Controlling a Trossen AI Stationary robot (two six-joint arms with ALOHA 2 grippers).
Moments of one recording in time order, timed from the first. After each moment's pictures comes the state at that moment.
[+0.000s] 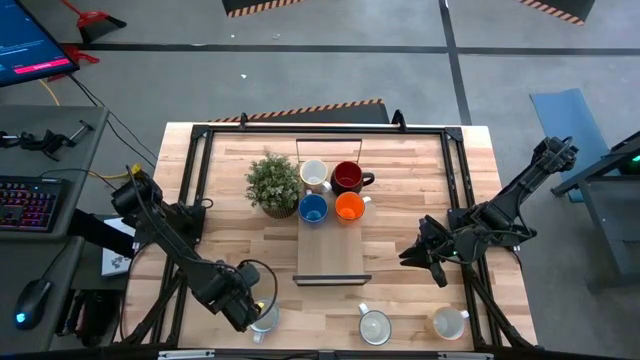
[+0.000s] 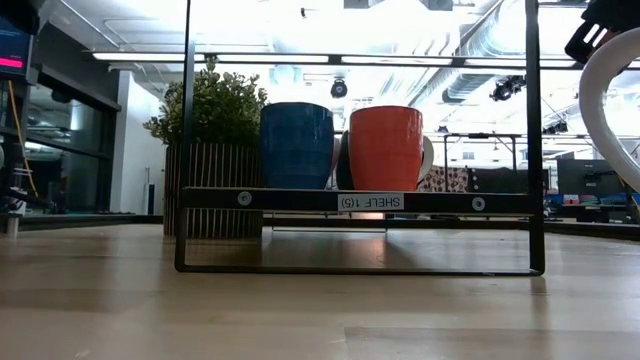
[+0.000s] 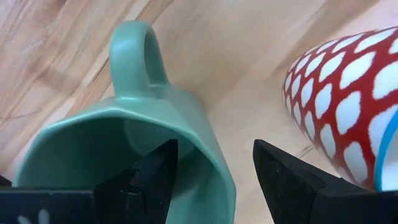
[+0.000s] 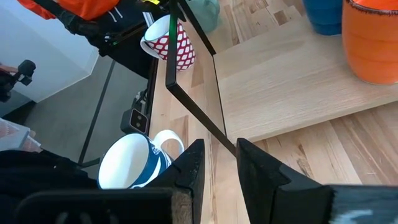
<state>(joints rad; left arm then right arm) -0.80 1.71 1.21 -1.03 -0.03 -1.51 0.74 0.82 0.57 -0.28 0.41 0.78</state>
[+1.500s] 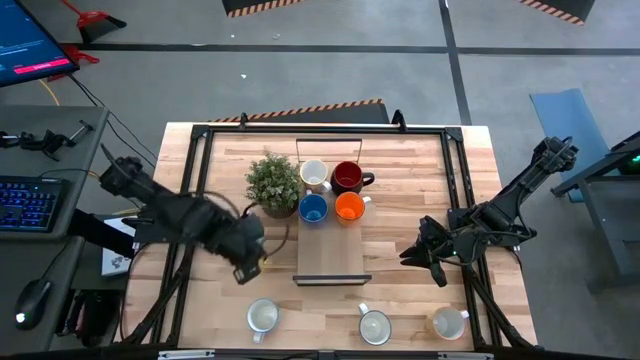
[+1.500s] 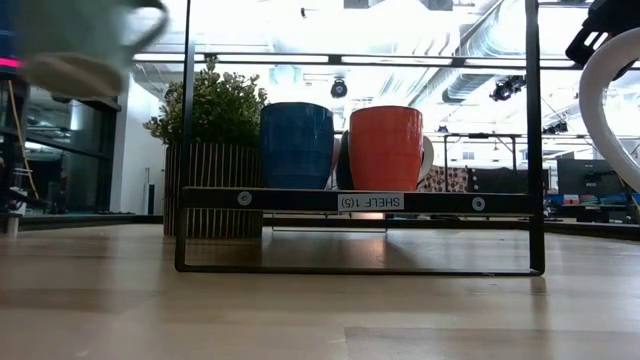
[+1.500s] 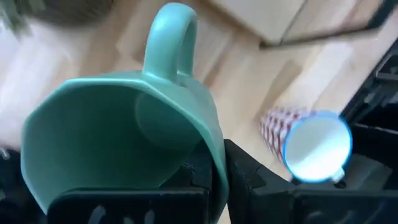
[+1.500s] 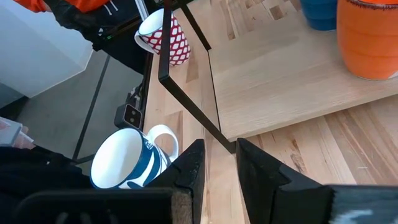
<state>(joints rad) -0.50 1.49 1.55 -1.44 -0.09 -1.07 0.74 0.82 0.57 -0.31 0.41 0.78</state>
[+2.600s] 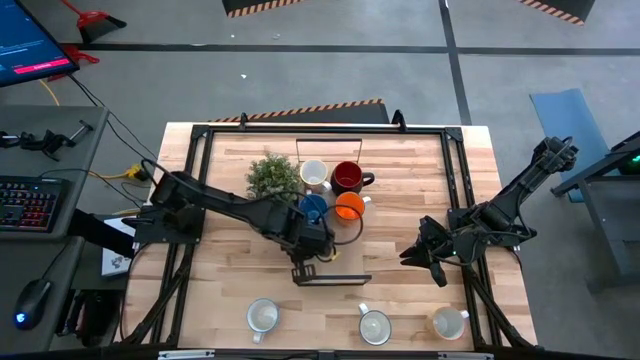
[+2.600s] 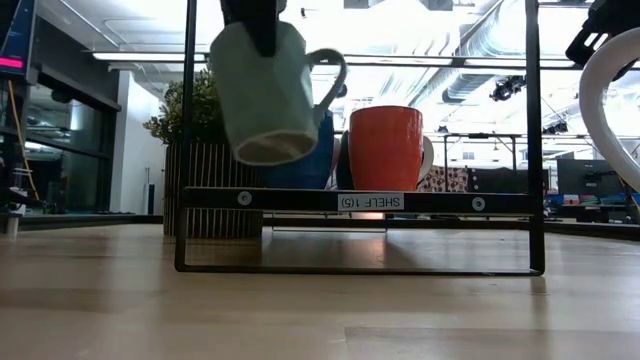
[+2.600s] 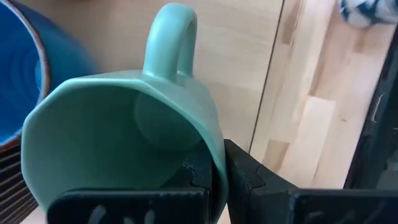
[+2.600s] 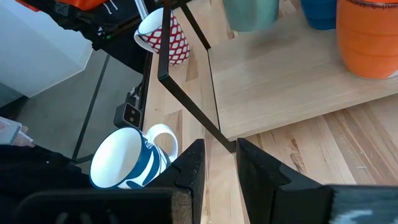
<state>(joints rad) -0.28 1.91 1.81 -1.20 -0.03 -0.49 0.74 0.82 0.57 -0.31 0.41 0.79</state>
